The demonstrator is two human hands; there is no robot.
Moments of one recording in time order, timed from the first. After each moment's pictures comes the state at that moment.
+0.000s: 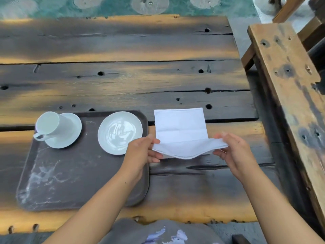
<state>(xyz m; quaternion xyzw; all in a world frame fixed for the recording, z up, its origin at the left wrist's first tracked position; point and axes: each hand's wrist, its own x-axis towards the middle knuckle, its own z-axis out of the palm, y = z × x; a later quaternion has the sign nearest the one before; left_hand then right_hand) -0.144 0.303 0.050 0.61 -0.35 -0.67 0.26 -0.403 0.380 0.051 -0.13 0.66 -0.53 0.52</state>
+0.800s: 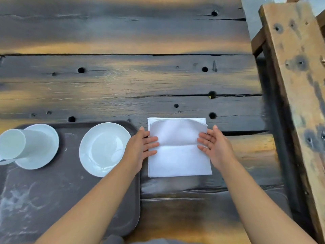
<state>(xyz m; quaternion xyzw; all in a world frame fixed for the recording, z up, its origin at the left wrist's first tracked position) -0.186 0.204 -0.017 0.64 -0.22 -0.71 0.21 -0.424 0.271 -0.038 0.04 0.67 -0.49 0.56</state>
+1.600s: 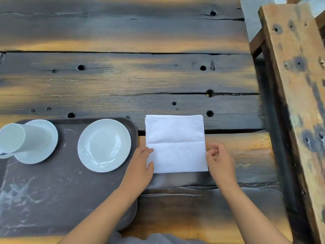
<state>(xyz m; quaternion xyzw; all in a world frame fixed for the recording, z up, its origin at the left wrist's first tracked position) -0.161 0.281 -0.033 0.58 -0.69 -0.44 0.05 -0.416 0.346 -0.047 -0.31 0.85 -0.26 0.33</state>
